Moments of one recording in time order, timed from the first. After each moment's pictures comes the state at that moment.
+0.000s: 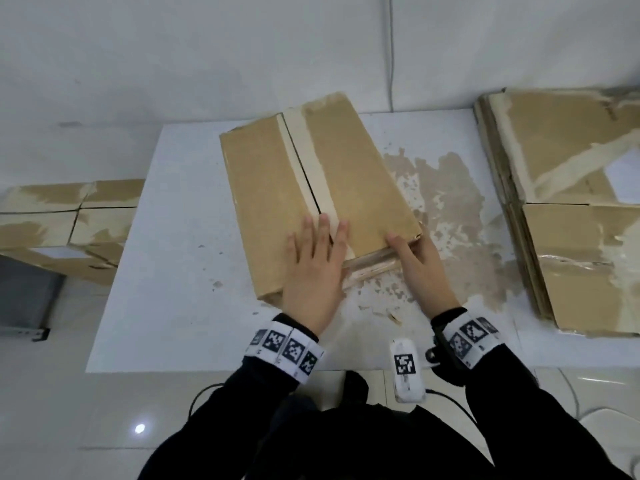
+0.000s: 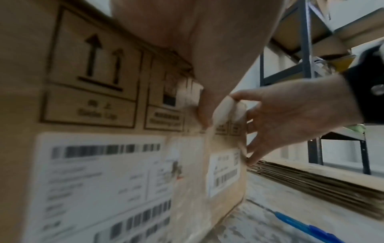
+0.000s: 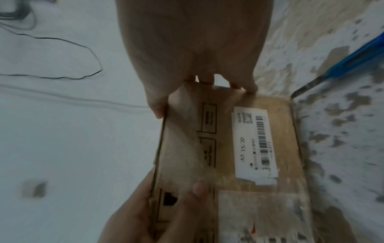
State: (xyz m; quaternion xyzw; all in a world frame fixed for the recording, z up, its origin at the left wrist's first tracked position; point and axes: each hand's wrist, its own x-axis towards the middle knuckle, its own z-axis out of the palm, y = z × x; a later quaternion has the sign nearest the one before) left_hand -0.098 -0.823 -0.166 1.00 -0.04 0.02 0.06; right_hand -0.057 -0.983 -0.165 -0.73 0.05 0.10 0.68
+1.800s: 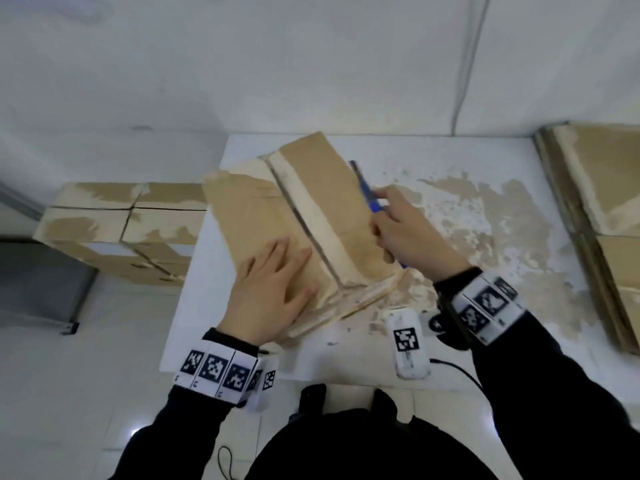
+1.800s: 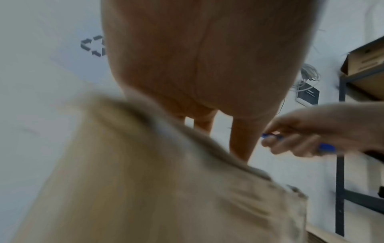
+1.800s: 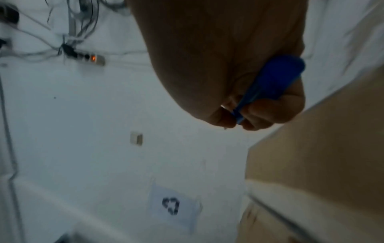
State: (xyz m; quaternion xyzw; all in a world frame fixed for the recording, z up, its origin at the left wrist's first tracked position) left_hand -0.147 -0.620 -0.132 0.99 0.01 -0.10 0.11; right_hand -0.034 -0.820 -0.080 -0.84 -0.12 0.20 0.49
